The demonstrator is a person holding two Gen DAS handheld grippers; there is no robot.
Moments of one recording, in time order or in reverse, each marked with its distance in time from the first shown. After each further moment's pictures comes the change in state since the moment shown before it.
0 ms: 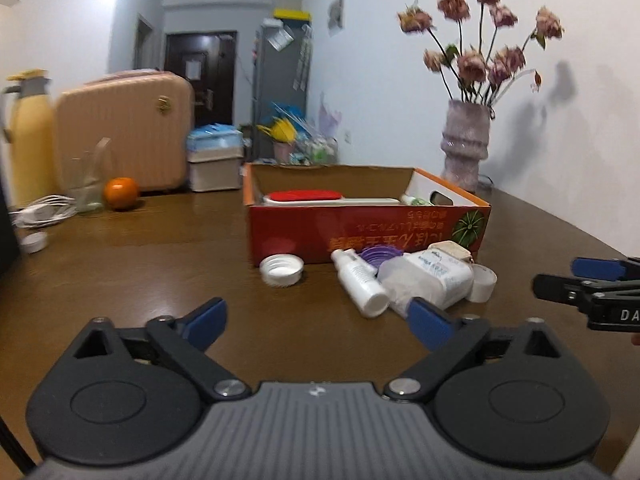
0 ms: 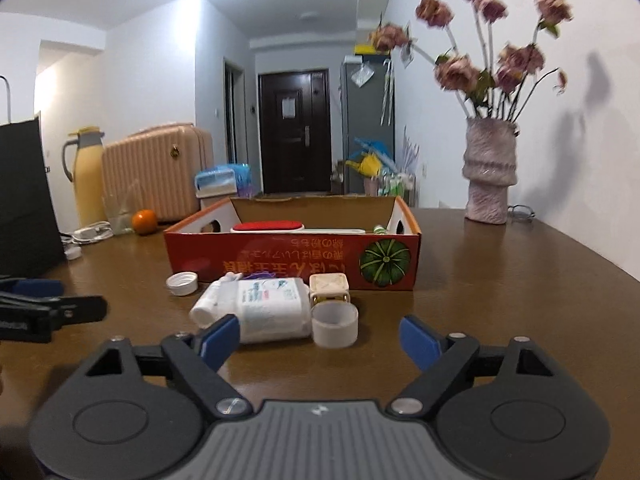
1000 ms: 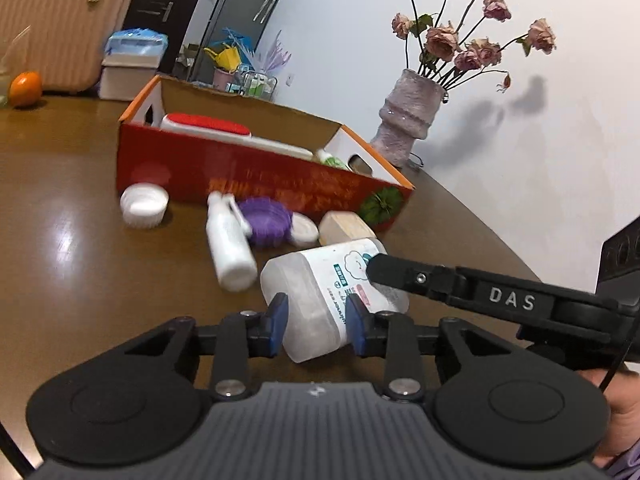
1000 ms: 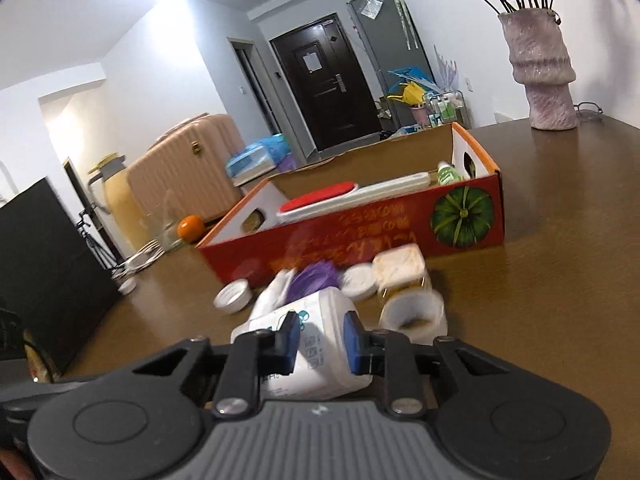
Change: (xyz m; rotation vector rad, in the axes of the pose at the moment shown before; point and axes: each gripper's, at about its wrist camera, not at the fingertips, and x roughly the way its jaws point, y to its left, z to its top) left arm 0.037 -0.032 -0.003 -0.236 0.176 -0.282; right arm 0.060 -0.016 0.015 0.262 0.162 0.266
